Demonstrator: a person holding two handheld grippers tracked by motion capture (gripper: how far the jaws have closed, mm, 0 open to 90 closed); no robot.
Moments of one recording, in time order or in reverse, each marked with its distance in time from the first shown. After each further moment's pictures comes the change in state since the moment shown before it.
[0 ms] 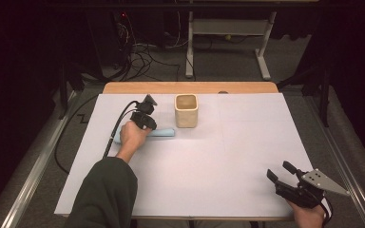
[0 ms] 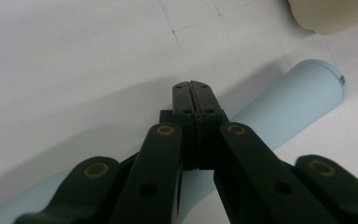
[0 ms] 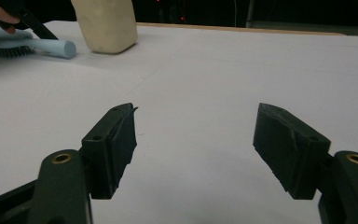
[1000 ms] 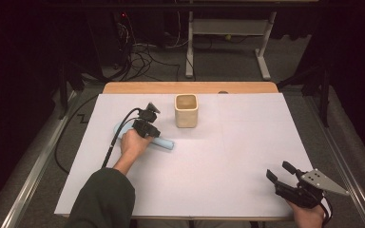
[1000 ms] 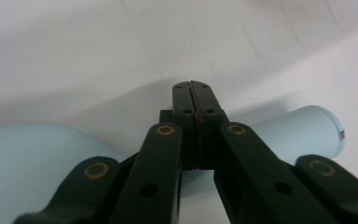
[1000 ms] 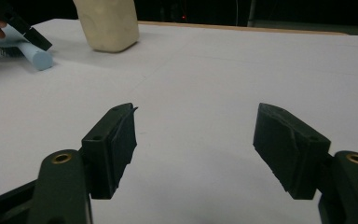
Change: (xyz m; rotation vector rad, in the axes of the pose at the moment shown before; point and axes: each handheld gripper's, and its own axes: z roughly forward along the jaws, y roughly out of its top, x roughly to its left) left arm -0.021 -0.024 -0.002 -0.020 -0.043 0.065; right arm 0.001 0.000 0.000 0.005 0.006 -0.007
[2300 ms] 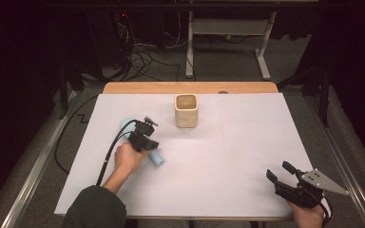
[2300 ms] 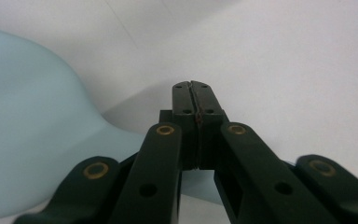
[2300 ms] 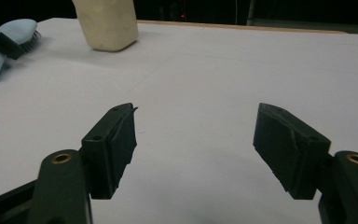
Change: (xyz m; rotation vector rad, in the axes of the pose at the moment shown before) left arm -0.019 -0.045 -0.014 -0.037 -0.014 0.090; right arm 0.000 0.000 0.000 0.005 -0.004 0.002
